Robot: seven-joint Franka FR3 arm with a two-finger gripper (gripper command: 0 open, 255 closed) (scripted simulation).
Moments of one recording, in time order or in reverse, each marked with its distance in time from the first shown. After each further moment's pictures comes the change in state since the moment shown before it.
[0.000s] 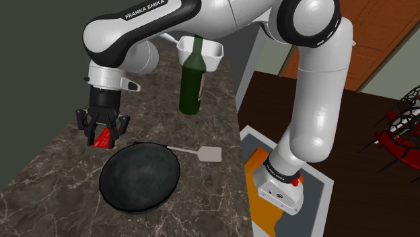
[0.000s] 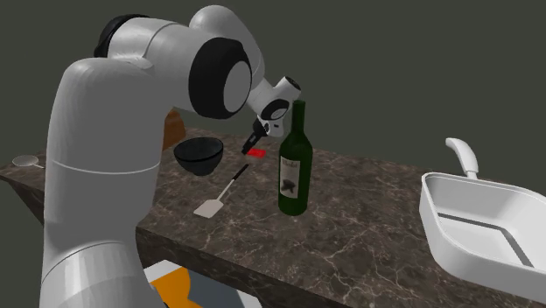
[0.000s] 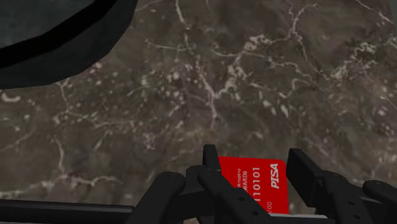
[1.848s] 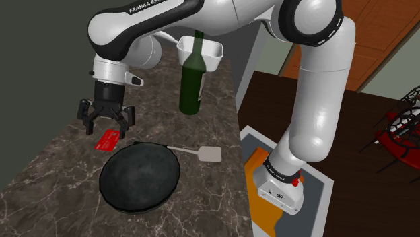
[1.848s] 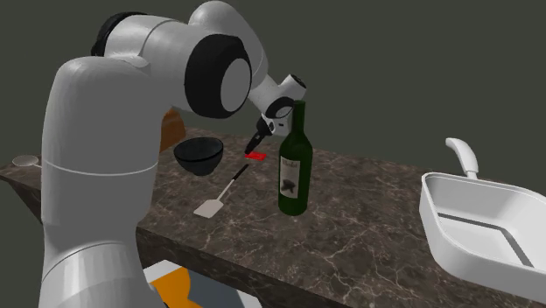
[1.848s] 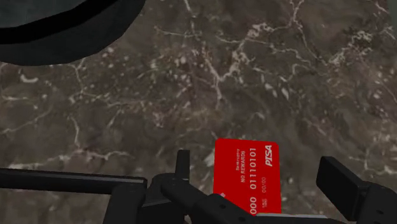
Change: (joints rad) arm -0.027 -0.017 -0.008 0.003 -0.004 -0.036 -0.023
